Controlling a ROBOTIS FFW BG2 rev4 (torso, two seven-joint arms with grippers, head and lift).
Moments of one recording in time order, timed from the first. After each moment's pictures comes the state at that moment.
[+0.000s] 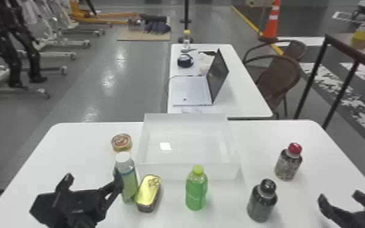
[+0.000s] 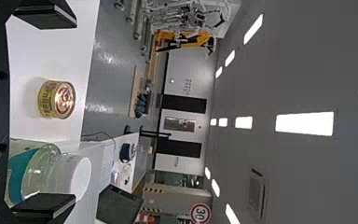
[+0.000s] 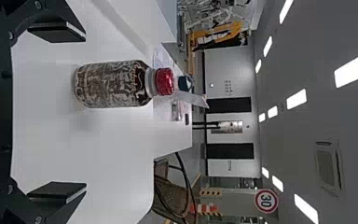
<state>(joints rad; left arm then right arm) 0.28 0.01 -0.01 -1.71 0.10 -0.27 0.07 0.14 -0.18 -0.35 -1.35 -0.21 -0.20 0.55</state>
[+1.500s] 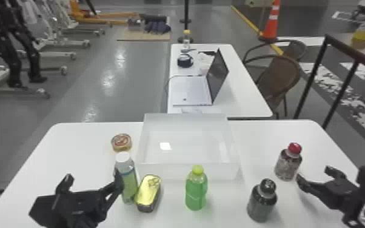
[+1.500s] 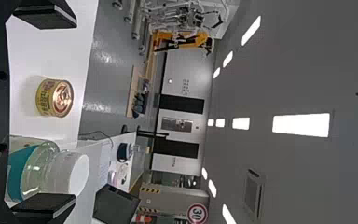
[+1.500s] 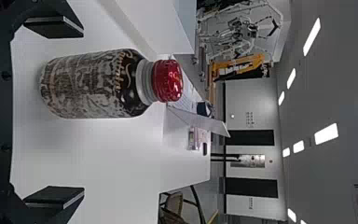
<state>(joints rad) 0.28 0.00 -0.02 -1.71 0.10 -0.29 0.07 -0.25 -0.24 -0.30 -0.88 -0.08 -0.24 0.69</state>
